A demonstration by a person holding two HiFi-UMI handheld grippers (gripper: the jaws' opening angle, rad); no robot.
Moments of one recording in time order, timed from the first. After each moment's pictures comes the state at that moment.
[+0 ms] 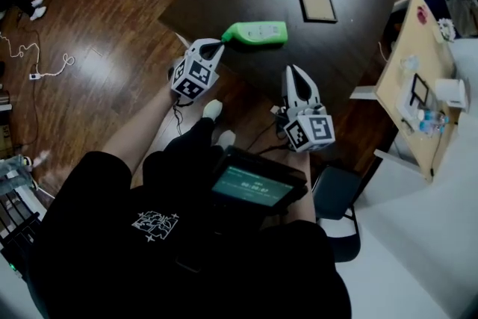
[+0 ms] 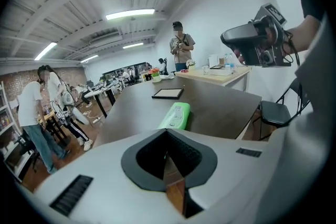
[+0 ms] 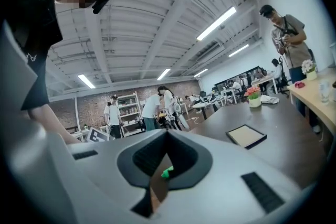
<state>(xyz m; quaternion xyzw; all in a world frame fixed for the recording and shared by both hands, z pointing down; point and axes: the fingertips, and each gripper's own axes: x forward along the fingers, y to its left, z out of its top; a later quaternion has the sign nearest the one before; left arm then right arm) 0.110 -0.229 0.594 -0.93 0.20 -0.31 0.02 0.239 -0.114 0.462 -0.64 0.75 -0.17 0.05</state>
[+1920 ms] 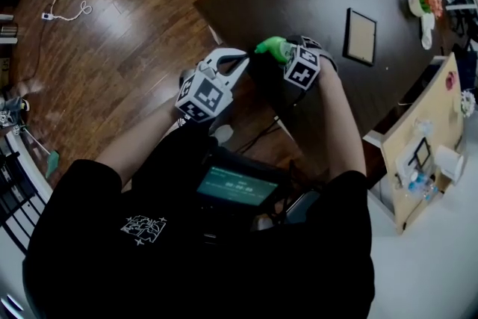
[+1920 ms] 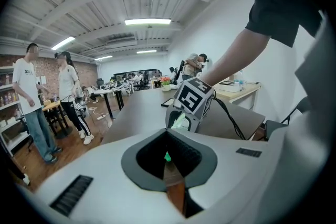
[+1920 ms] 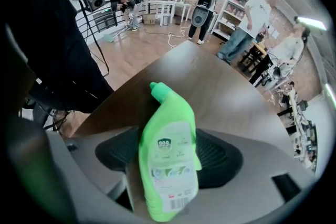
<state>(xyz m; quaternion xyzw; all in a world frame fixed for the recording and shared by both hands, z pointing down) 0.079 -0.240 0.556 -0.94 0.25 -0.24 -0.03 0.193 -0.268 0.703 -0.13 0.77 -0.03 -0.63</state>
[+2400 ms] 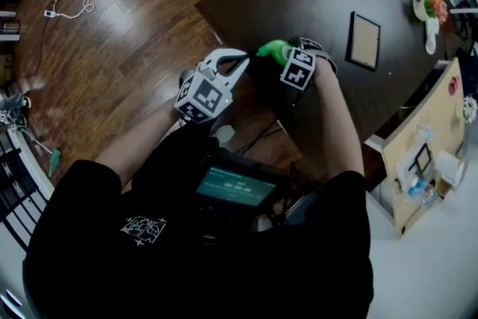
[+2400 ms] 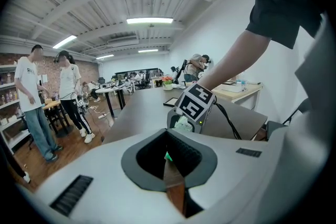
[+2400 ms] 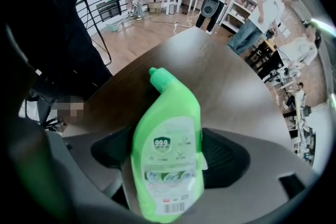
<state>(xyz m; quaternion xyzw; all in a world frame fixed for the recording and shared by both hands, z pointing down) 0.077 -0.250 0.558 -0.93 0.25 -0.25 -0.04 0.198 -0.266 0.726 -0.09 0.74 -0.03 -0.67</state>
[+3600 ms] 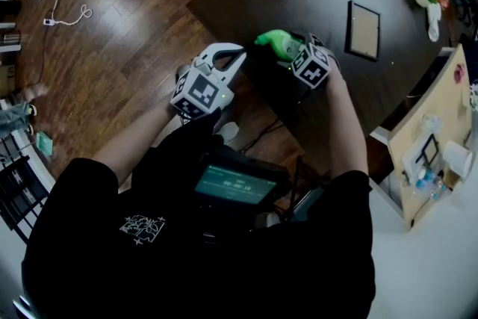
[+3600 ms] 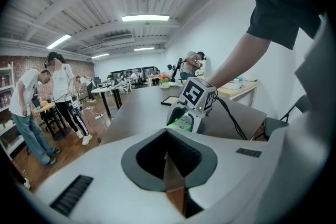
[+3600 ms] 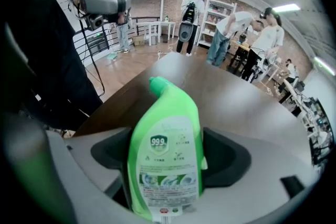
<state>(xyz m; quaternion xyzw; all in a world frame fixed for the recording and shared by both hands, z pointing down) 0.093 -0.258 0.562 -0.94 0.23 -0.26 -0.03 0.209 -0.279 0.716 -0.19 0.82 -0.08 -0.53</state>
